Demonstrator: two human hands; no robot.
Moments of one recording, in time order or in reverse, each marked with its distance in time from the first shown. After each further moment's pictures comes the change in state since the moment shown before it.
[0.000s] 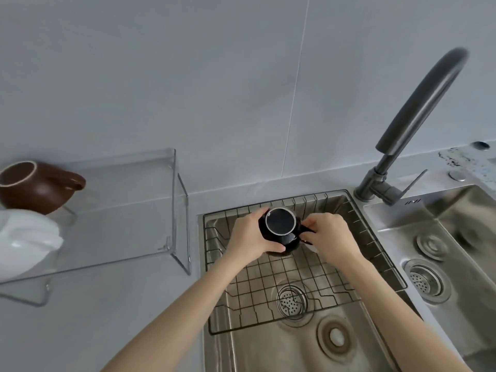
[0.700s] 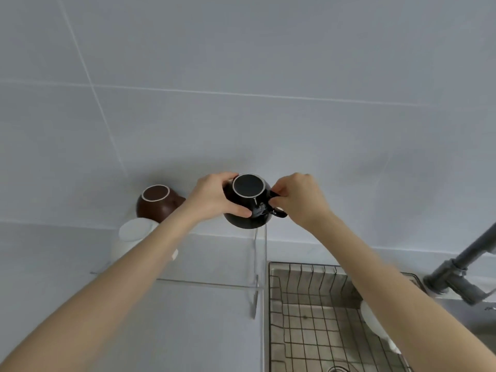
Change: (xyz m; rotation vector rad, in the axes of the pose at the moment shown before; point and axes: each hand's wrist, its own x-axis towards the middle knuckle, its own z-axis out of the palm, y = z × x) left_hand -0.037 -0.015 -0.261 -0.010 0.325 0.047; right_hand 0.039 -0.263 -0.020 -0.068 0.098 -0.521
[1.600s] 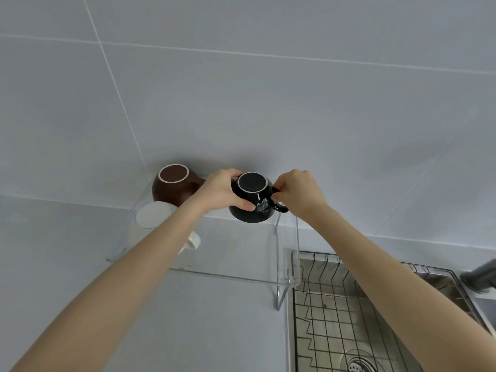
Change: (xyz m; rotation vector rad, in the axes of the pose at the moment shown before) left_hand 0.028 -0.070 -0.004 0.041 -0.073 -0.124; right_hand 0.047 0.001 0.085 -0.022 -0.136 0.120
